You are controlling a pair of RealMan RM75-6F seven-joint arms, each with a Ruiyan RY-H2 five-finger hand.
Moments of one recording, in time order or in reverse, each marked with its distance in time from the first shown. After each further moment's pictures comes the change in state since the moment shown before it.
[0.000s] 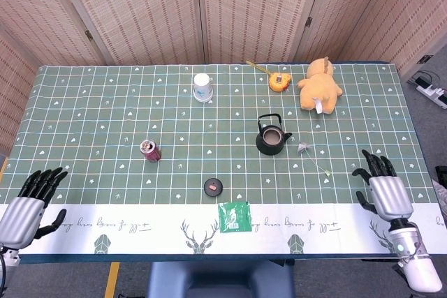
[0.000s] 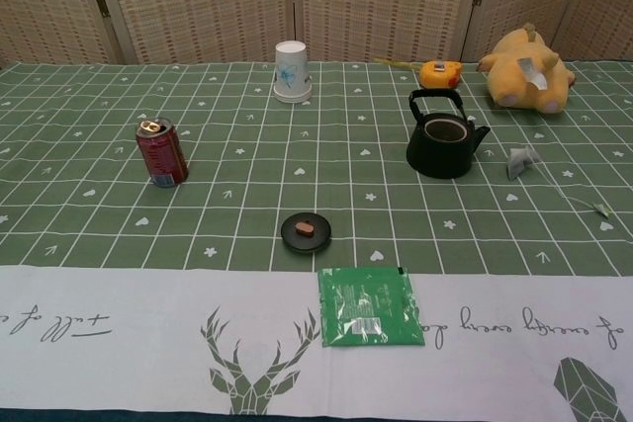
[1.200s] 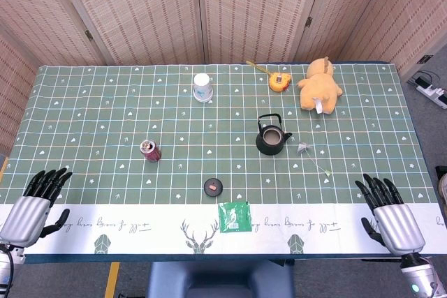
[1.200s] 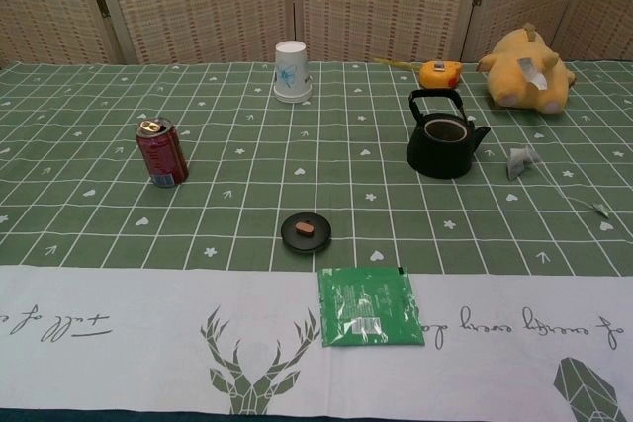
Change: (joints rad) left arm -0.012 -0.026 -0.003 0.008 -0.021 -0.035 0.070; right arm -0.146 0.079 -0.145 -0.079 -0.258 0.224 -0.012
